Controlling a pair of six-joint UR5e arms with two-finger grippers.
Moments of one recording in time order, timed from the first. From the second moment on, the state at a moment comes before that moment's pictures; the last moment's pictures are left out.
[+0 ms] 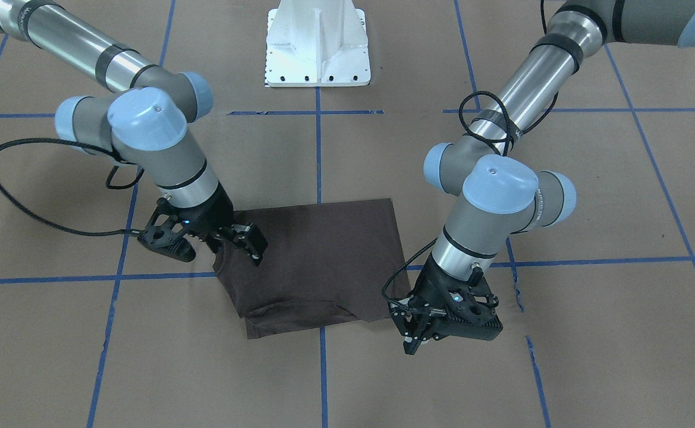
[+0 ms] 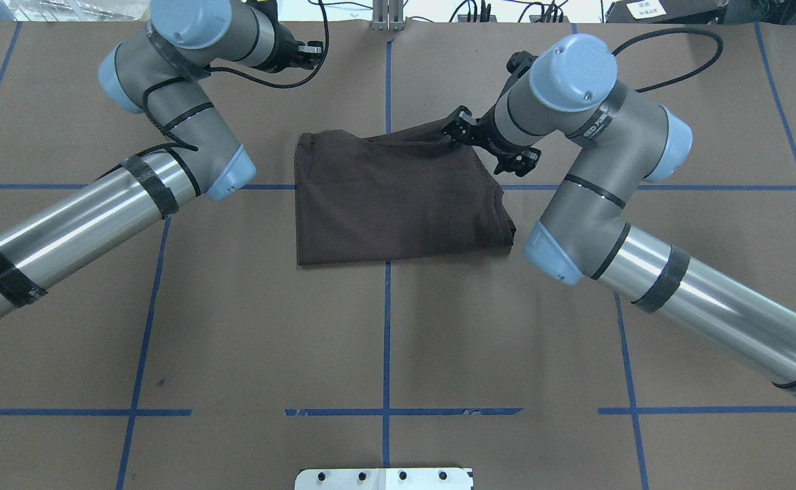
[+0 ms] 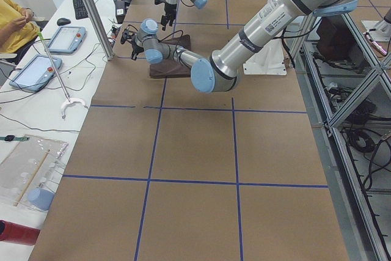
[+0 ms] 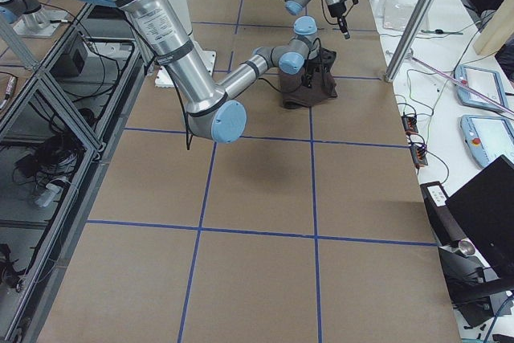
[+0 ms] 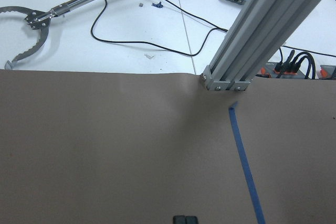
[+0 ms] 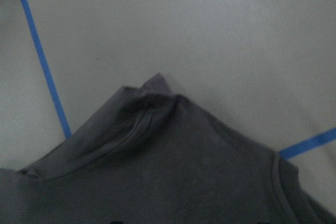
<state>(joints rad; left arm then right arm) -0.86 -2.43 -1.06 -2.40 -1.84 -1.06 0.70 -0.92 1.51 -1.20 1.89 1.62</state>
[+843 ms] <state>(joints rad) -0.88 -2.22 -1.30 -2.39 -1.91 -1.07 0.63 -0.73 1.21 -1.18 1.68 1.58</state>
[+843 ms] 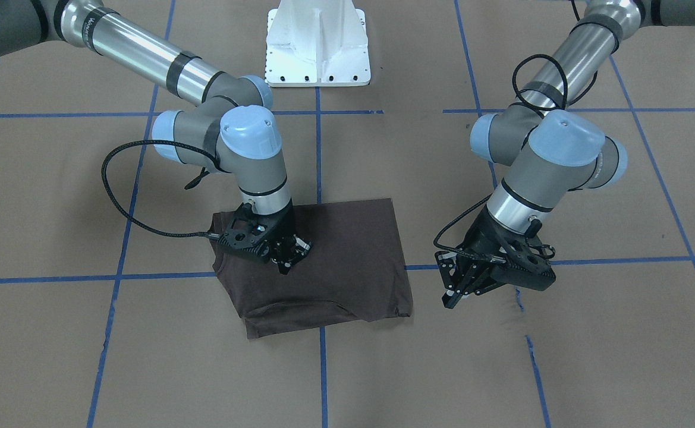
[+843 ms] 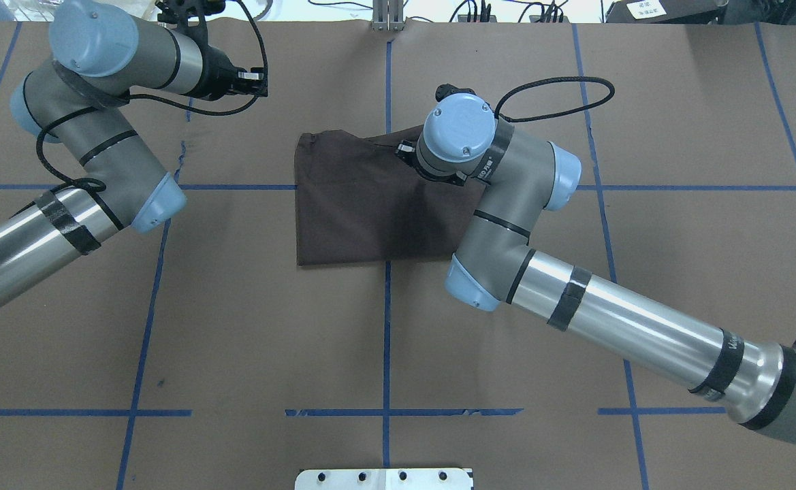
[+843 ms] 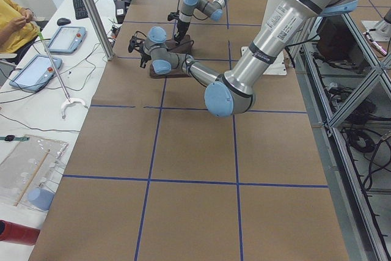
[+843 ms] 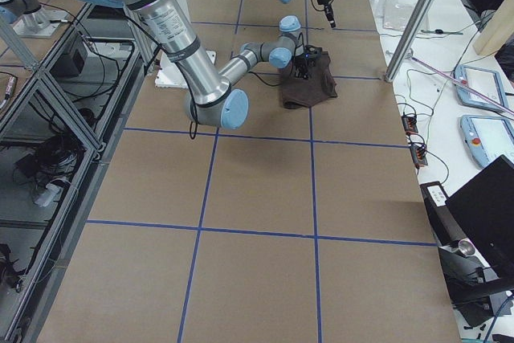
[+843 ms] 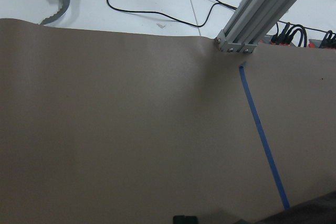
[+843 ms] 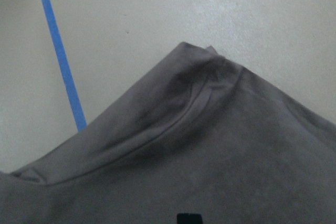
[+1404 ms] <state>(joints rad) -0.88 -2.22 -1.31 -2.38 -1.91 -1.08 0.80 -0.63 0.92 -1.08 1.75 1.41</state>
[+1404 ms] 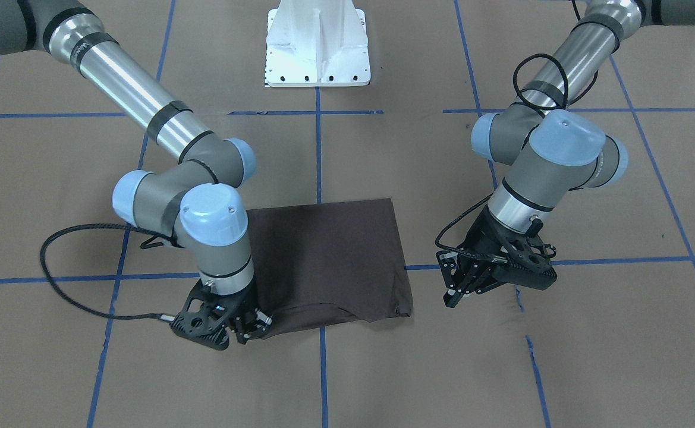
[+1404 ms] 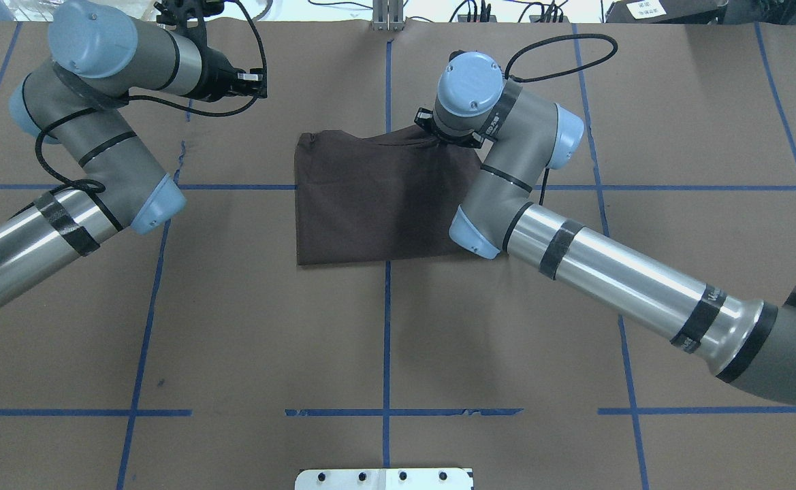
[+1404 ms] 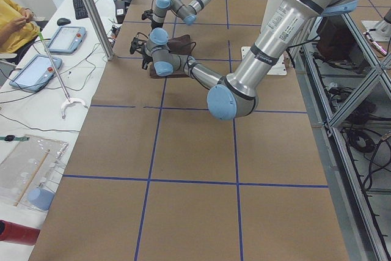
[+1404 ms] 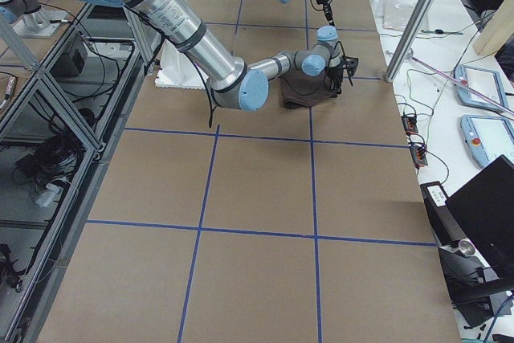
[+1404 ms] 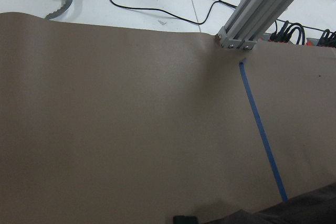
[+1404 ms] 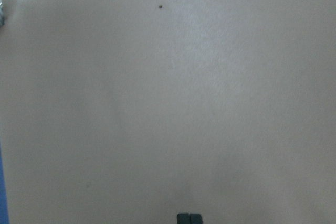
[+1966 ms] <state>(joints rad) -0.90 -2.13 -1.36 -2.38 -1.94 -1.07 1.06 -0.69 0.93 -1.08 1.90 1.21</state>
